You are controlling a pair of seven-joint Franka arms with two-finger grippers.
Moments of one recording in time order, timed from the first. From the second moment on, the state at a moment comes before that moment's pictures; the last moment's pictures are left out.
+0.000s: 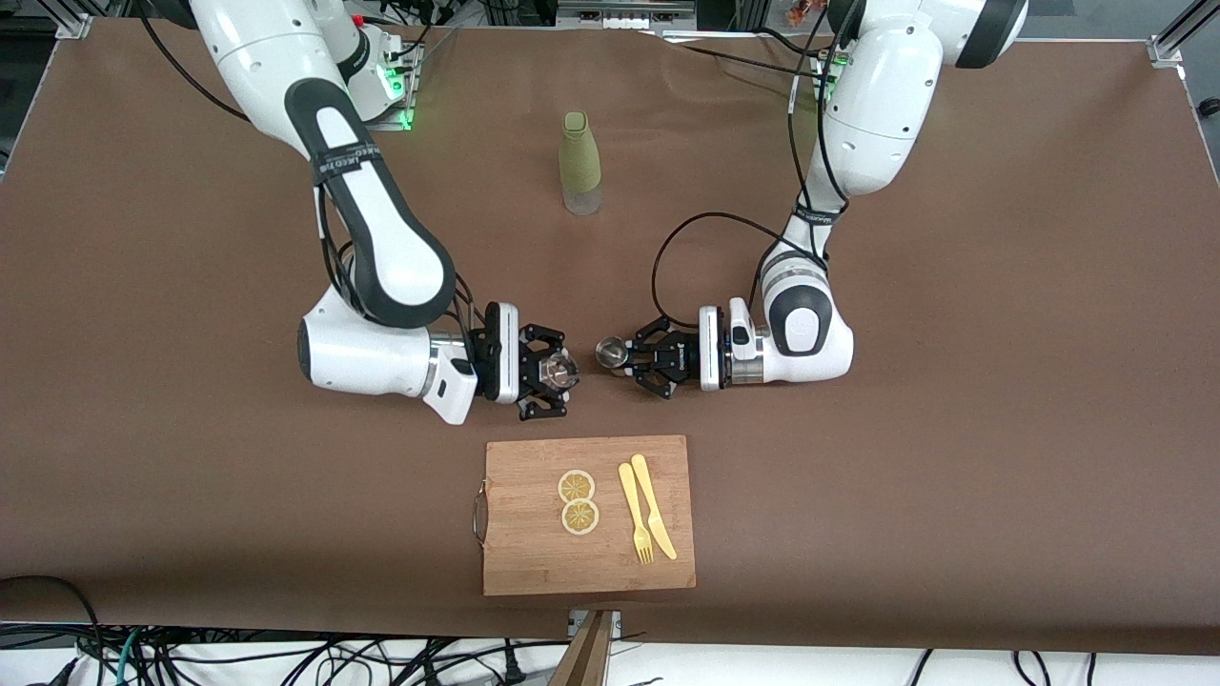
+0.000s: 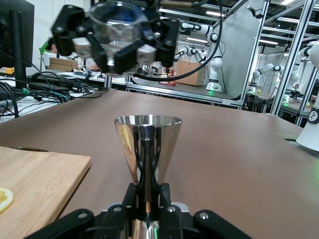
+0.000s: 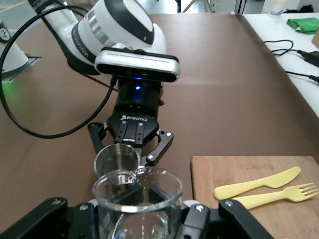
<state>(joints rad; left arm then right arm) -0.57 0.89 0.17 -1.62 -1.93 1.89 2.34 0.44 0.69 0.00 -1.45 1.11 2.16 -1.86</state>
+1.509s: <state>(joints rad) -0.60 0.91 0.17 -1.60 -1.97 1.92 2.32 0.58 0.64 -0.01 -1.49 0.55 2.33 -1.38</state>
